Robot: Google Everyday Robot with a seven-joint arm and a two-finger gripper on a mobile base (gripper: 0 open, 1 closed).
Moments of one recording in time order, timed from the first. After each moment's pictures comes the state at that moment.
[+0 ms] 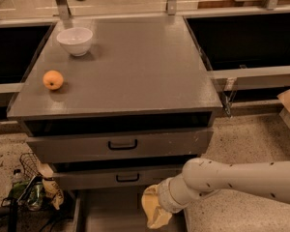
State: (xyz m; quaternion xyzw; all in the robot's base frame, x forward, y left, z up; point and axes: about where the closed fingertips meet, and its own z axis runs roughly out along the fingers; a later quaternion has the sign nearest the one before) arm 0.390 -0.022 0.493 -0.72 0.63 0.19 0.23
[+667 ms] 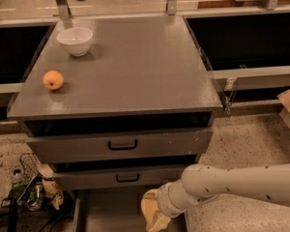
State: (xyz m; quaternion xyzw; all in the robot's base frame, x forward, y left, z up) arm 0.386 -0.020 0.470 -0.71 0.64 0.20 0.23
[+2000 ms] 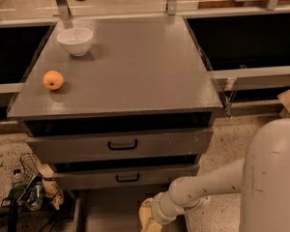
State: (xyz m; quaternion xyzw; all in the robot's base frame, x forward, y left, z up) arm 0.392 -0.007 0.365 -0.67 0.69 0.20 0.20
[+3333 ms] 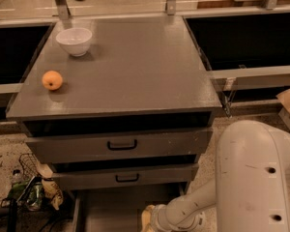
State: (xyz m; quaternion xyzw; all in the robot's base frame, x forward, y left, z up) arm 0.403 -0.008 0.280 -0.60 0.75 0.14 0.24
